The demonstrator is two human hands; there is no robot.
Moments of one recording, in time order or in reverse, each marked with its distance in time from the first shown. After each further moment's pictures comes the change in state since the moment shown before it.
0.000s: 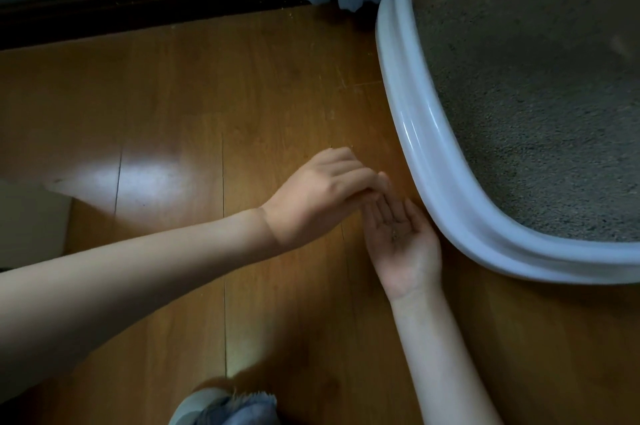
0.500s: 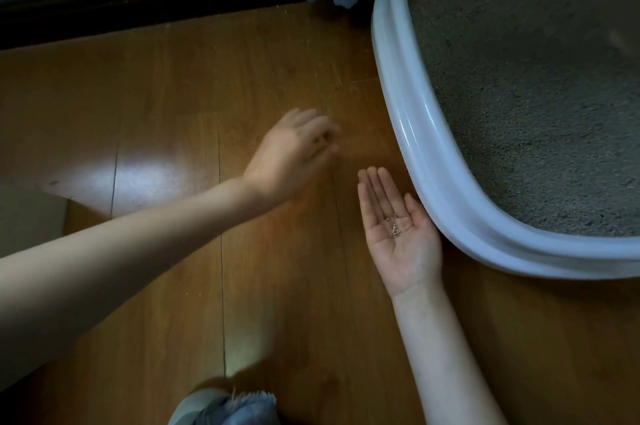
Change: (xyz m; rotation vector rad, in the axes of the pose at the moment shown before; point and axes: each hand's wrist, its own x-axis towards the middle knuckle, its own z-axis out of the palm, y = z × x) left_hand 0.001 -0.049 -0.006 0.113 0.003 -0.305; right_hand -0.003 -0.004 0.005 -0.009 -0.031 0.036
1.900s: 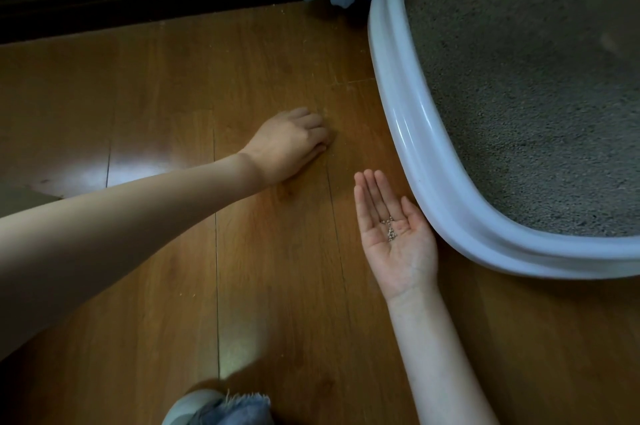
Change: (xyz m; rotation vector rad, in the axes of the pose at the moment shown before) left_hand 0.019 -0.033 0.009 0.313 -0.270 0.177; right_hand -0.011 0.003 0.008 0.032 -0.063 0.037
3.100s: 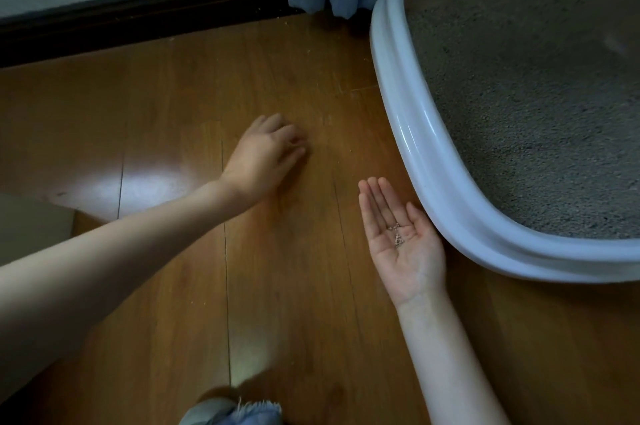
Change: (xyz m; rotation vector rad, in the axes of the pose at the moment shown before) left_hand -0.036 -0.006 -0.001 -0.220 0.160 -0.341; right_hand 0.000 -0.001 -0.002 -0.042 0.027 -0.006
